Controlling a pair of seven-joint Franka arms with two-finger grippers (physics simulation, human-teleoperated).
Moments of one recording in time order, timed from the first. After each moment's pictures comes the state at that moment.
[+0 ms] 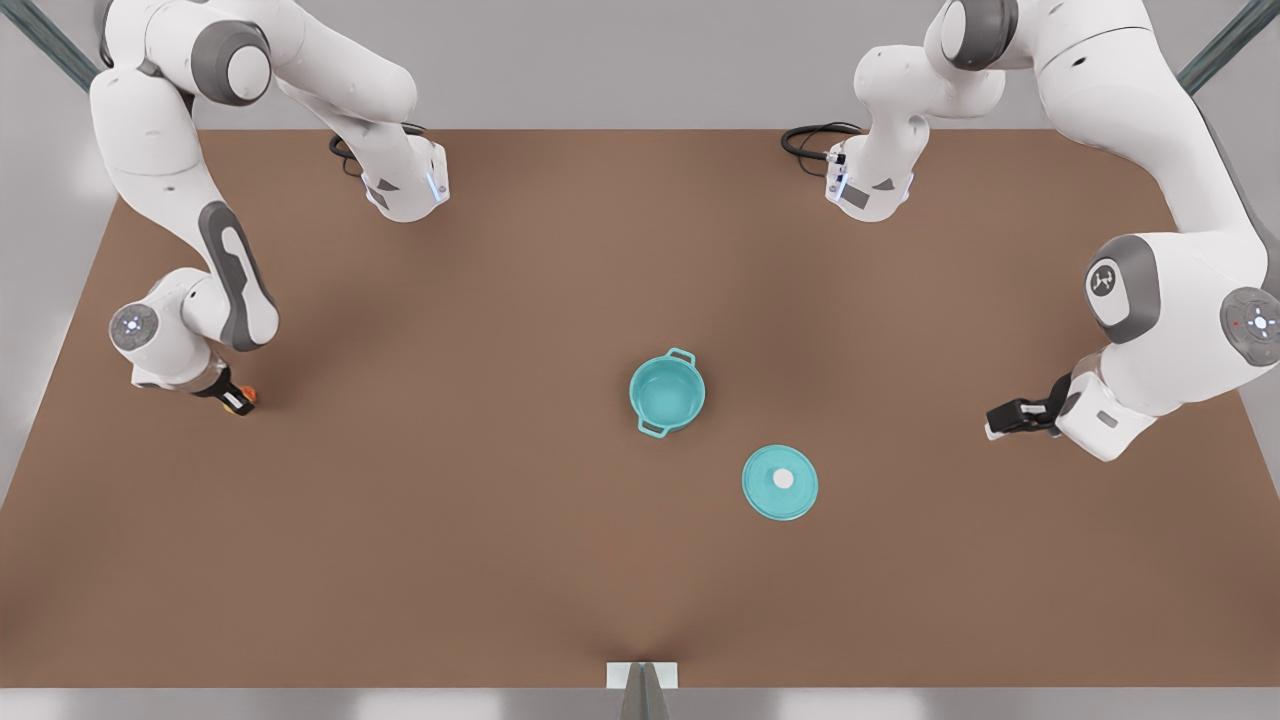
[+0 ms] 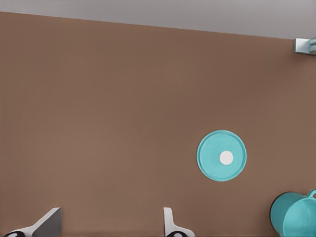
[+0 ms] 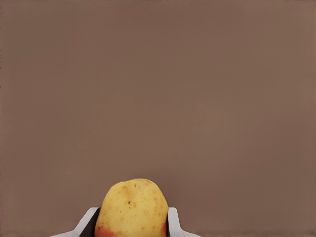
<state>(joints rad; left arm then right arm) -0.15 0.33 0.22 -1.41 -0.16 1.74 0.03 -0.30 0.42 -0.14 -2.23 -0.08 2.70 0.36</state>
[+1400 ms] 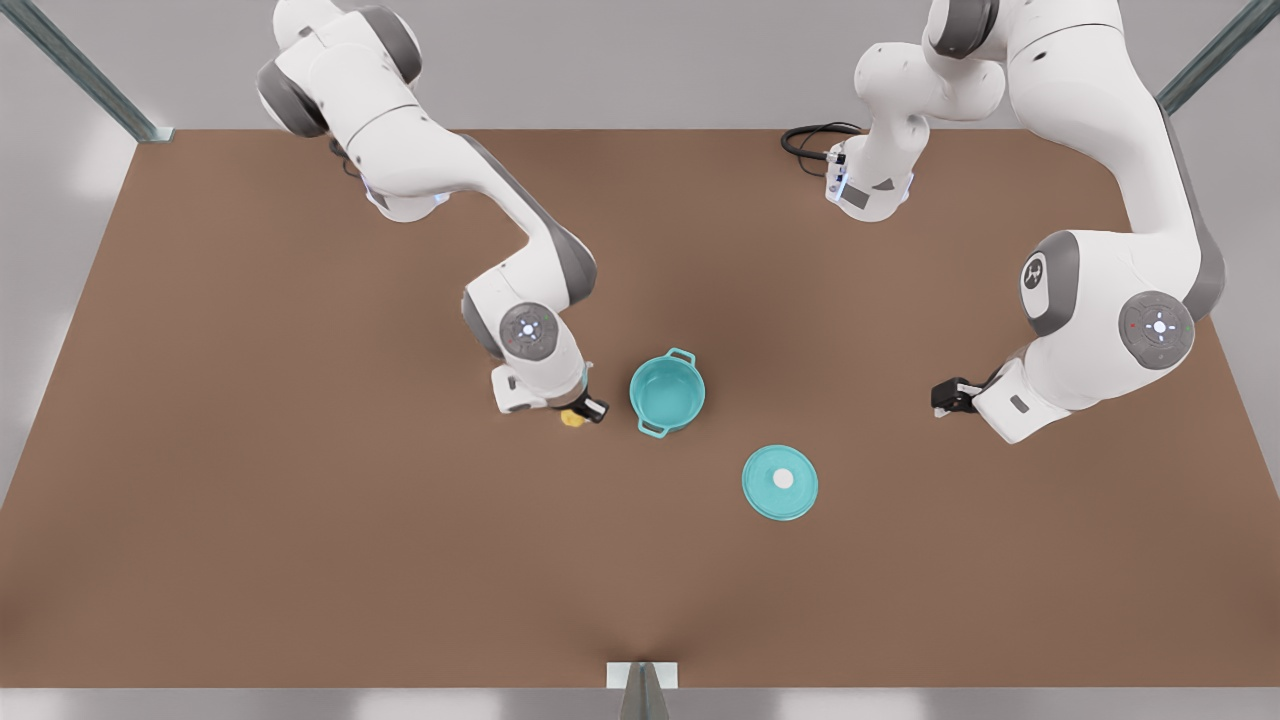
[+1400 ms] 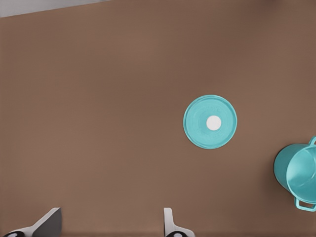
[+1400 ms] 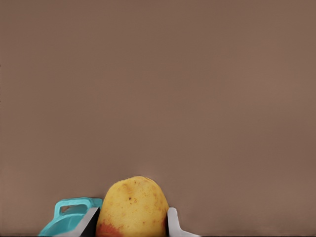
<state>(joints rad) -0.25 0.30 0.20 -1.47 -0.09 1.71 0.12 0.51 0.61 0.16 -1.41 -0.01 2.02 1.16</state>
